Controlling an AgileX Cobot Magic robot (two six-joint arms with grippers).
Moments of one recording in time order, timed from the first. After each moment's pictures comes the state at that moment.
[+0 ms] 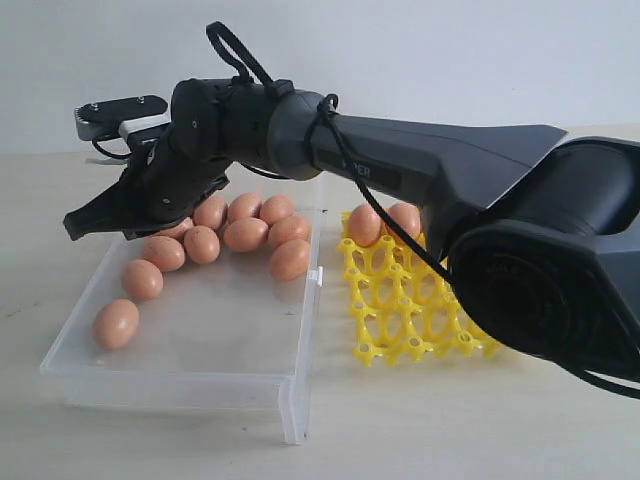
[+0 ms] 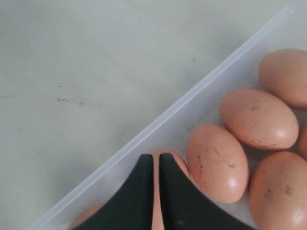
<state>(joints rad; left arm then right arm) -0.01 0.01 0.00 0.11 0.33 -0.03 0.80 2.47 -2.18 0.29 0.69 -0.09</state>
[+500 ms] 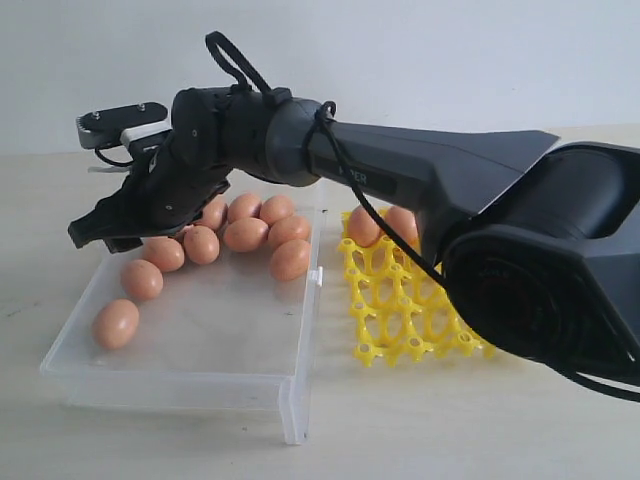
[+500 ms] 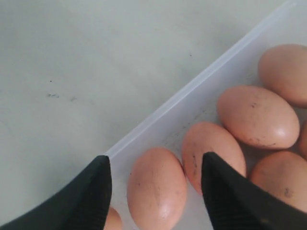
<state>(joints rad) -0.01 0.01 0.00 0.11 0.33 -0.03 0.80 2.49 -2.18 0.28 0.68 -0.10</state>
